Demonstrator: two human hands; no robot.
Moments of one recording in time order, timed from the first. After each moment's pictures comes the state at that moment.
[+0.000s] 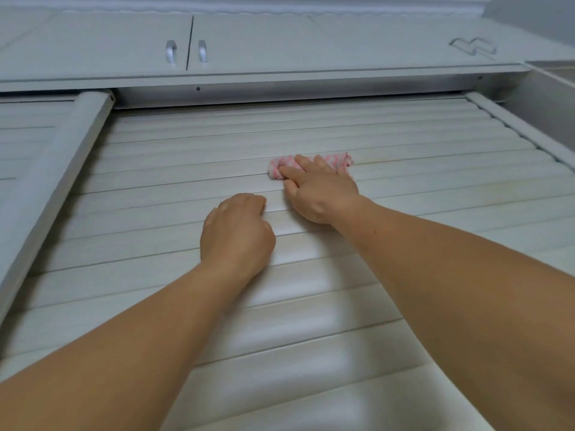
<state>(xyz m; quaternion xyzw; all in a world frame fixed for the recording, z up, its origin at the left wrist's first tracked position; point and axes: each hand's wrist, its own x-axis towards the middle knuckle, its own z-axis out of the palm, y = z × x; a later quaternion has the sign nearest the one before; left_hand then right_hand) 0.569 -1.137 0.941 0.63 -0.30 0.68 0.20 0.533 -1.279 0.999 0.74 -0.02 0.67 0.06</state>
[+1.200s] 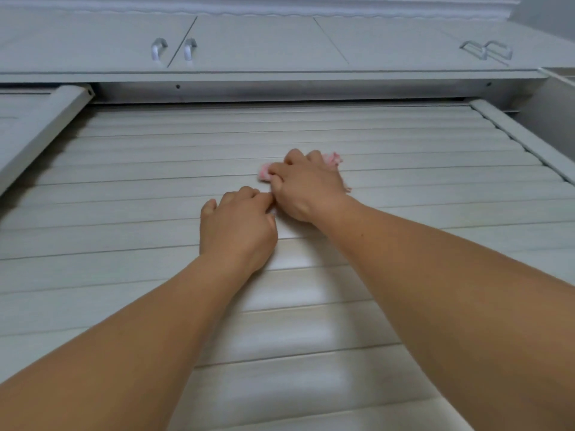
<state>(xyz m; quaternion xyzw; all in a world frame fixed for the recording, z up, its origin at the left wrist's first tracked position) 0.554 -1.223 0.951 0.64 -0.23 0.72 0.13 0.511 -1.332 1.006 0.70 0.01 0.70 0.13</state>
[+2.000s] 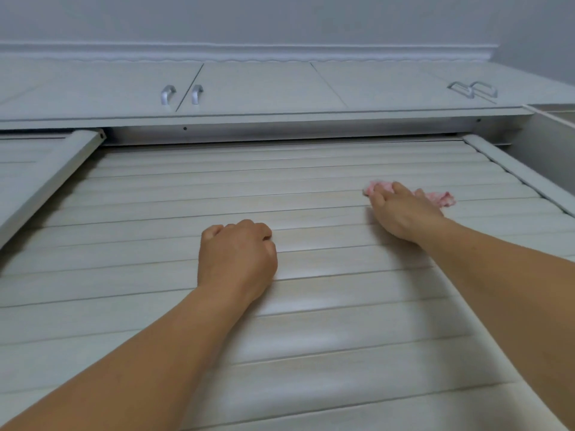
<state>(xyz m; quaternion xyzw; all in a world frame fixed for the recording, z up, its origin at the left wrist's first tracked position) 0.549 -1.216 0.962 0.61 -0.24 0.74 0.16 0.483 -1.464 1.029 0.73 -0.13 0.67 -0.06</state>
